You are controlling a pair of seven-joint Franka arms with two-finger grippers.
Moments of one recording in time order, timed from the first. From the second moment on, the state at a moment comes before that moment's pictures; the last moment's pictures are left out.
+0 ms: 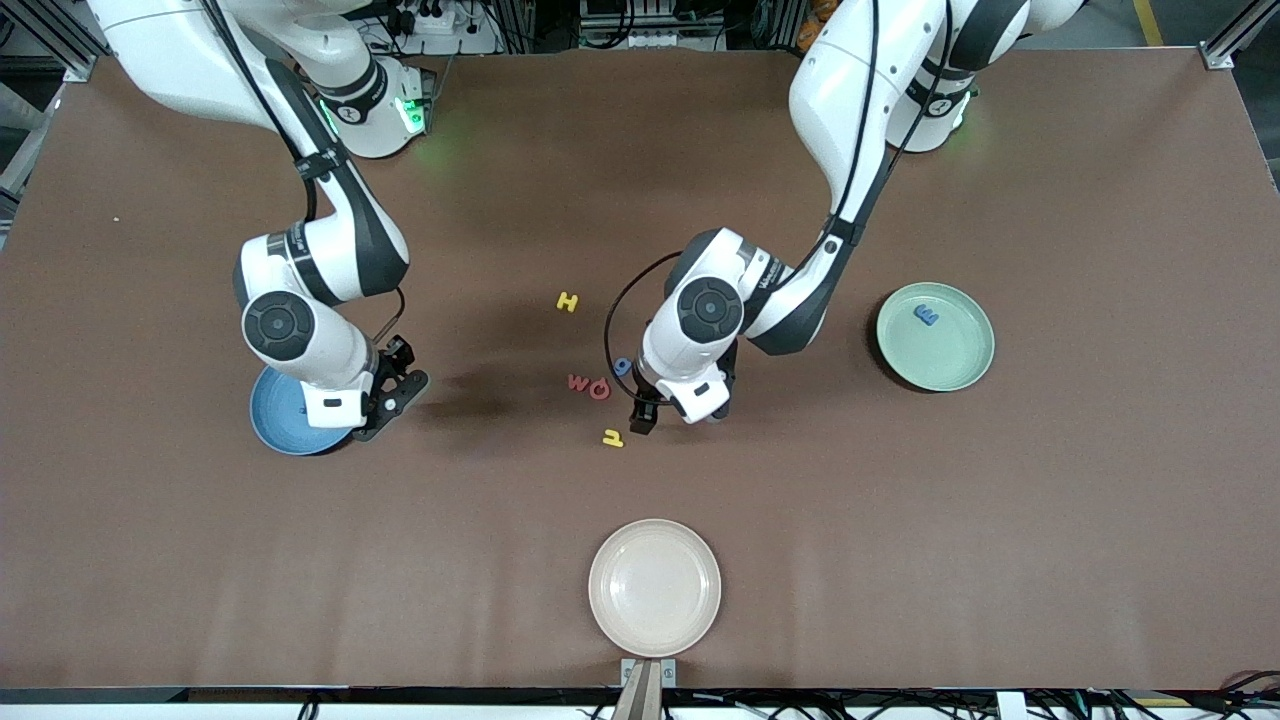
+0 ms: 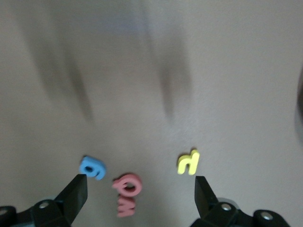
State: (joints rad) left arm -0.74 0.87 0.05 -1.29 -0.33 2.30 -1.93; right arm 0.14 0.40 0.12 -1.94 -0.13 2.20 -0.45
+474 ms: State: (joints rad) left arm -0.74 0.88 0.03 -1.28 -0.39 2.43 -1.93; right arm 0.18 0.41 0.17 -1.94 -0.13 2.23 -0.25
